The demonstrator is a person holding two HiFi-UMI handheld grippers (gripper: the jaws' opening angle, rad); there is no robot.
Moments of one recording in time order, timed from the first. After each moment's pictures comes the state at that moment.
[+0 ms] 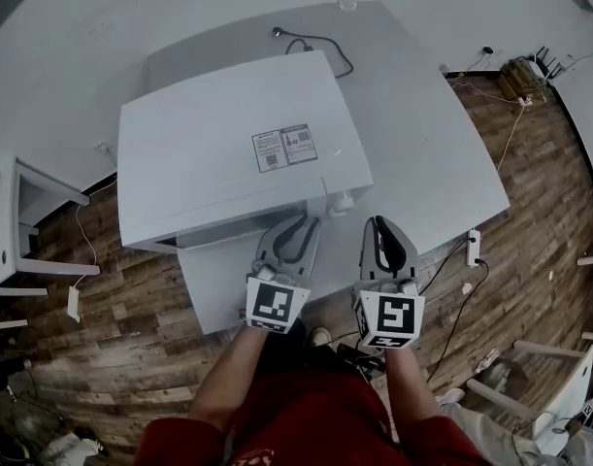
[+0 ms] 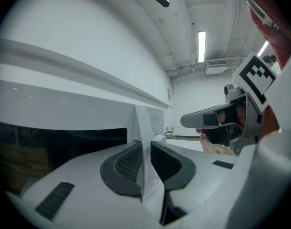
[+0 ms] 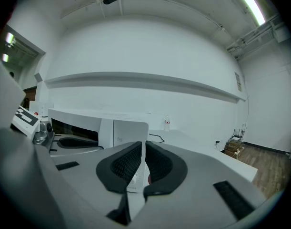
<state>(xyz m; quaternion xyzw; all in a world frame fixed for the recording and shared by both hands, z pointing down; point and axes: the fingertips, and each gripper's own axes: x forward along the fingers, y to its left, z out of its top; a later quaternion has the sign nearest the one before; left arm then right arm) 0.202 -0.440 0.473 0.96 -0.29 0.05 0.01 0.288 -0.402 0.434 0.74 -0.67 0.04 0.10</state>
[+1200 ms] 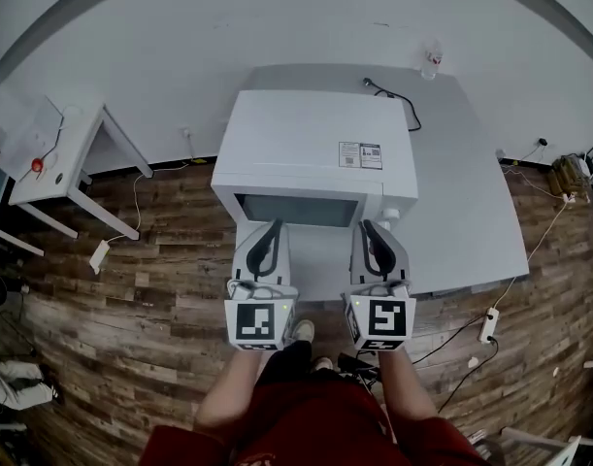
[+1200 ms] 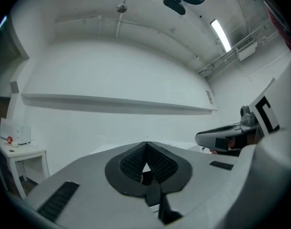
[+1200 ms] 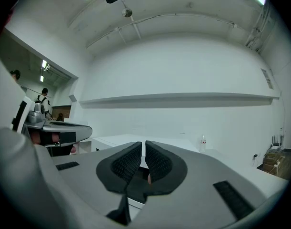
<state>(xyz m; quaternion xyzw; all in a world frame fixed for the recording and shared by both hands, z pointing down) 0.028 -0.379 0.348 0.83 -0.56 -0.01 -0.05 0.161 -0.376 0.351 0.61 -0.79 -0.04 0.02</state>
